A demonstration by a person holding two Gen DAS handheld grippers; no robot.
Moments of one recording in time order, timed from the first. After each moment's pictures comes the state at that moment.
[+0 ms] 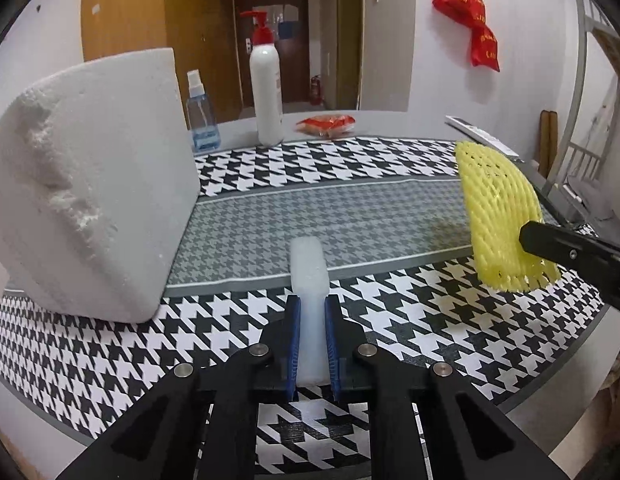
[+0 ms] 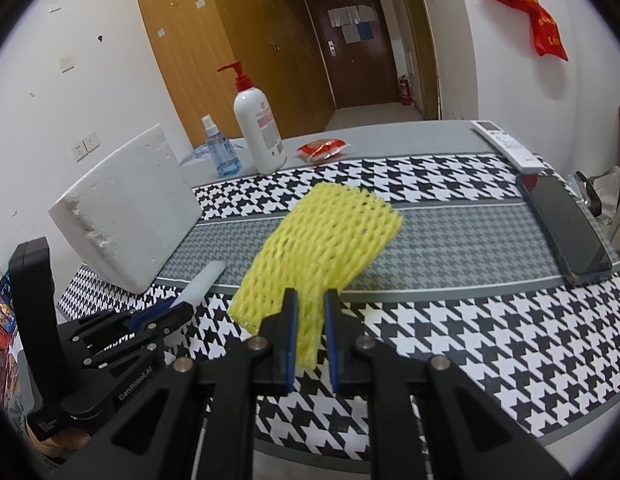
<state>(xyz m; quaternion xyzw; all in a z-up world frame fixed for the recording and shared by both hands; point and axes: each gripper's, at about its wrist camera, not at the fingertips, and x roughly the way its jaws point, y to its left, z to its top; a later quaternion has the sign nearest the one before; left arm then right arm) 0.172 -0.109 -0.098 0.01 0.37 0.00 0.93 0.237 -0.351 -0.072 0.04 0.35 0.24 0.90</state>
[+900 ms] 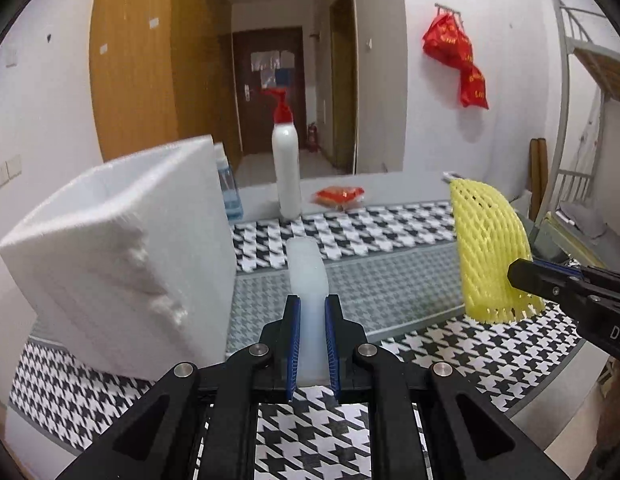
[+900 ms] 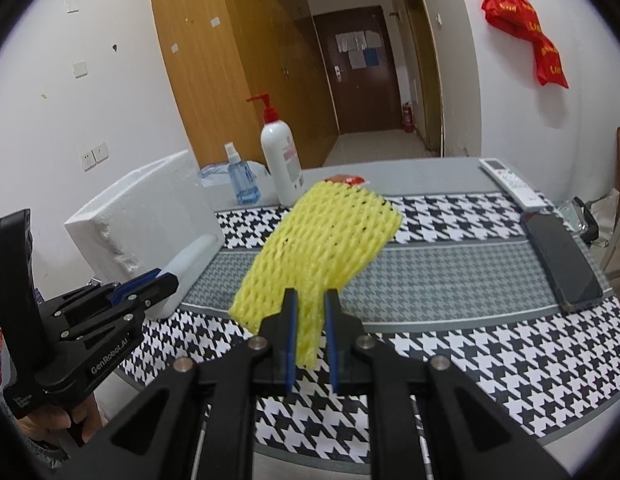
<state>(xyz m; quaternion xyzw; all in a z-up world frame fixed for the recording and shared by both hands) 0.145 -0.082 -0.040 0.02 0.28 -0.01 0.96 0.218 -0.329 -0.041 0.04 0.30 0.24 0.92</state>
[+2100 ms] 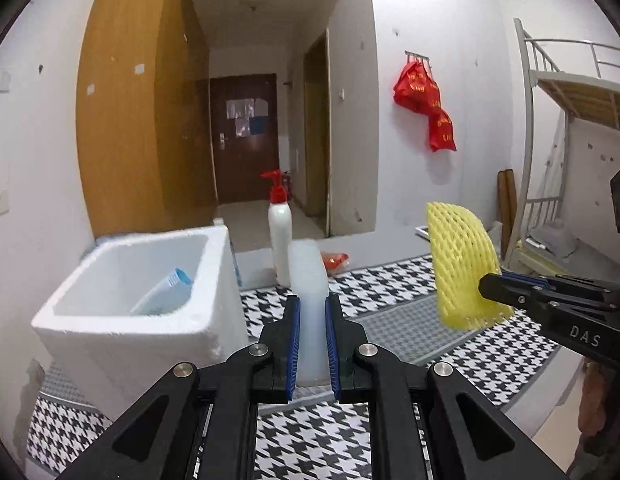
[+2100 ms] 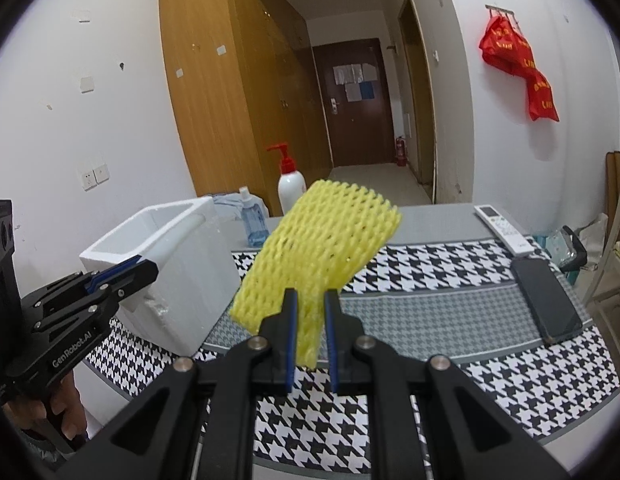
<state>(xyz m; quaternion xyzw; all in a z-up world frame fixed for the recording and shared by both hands) 0.121 -0.050 0.013 0.03 0.20 -0.06 0.98 0.200 -0.309 0.003 0.03 0.24 0.22 0.94</state>
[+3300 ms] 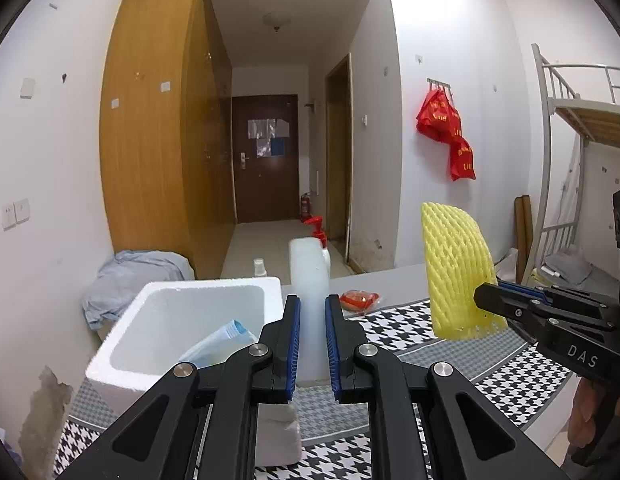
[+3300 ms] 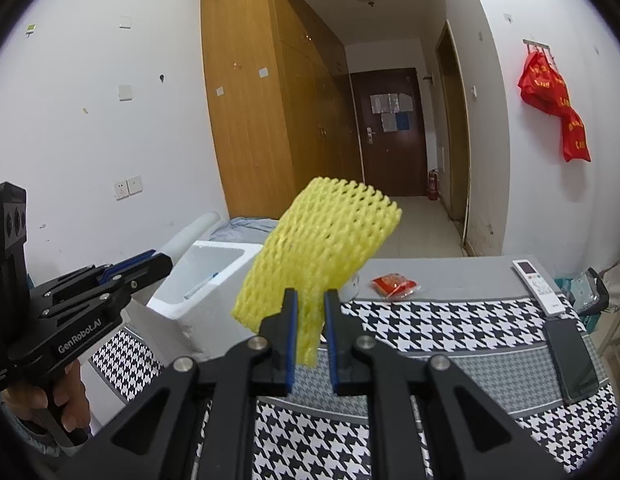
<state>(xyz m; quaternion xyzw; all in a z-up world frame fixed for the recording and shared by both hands) 0.120 -0.025 0.051 0.01 0.16 -0.04 0.99 0.212 -0.271 0.041 0.02 0.19 0.28 0.94</state>
